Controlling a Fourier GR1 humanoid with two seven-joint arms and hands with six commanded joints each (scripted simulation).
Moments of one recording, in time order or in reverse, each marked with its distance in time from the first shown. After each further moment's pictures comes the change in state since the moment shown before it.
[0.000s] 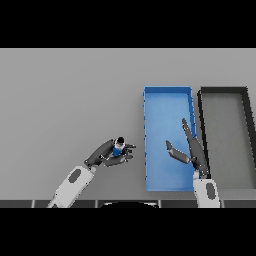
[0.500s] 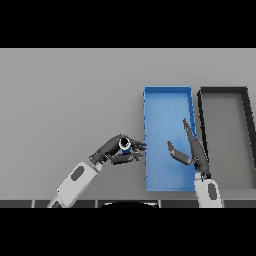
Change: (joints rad) left arm -0.073 -0.030 -0.020 -0.176 0.054 -0.010 0.071; right arm 0.011 -0.021 0.000 -0.010 0.016 0.004 -0.027
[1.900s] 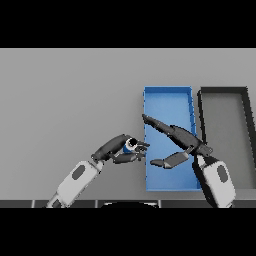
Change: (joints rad) left arm -0.034 0.005 -0.012 -0.019 -0.024 -0.008 0.088; right arm -0.350 -0.177 0.104 -0.278 -0.614 0.419 0.331
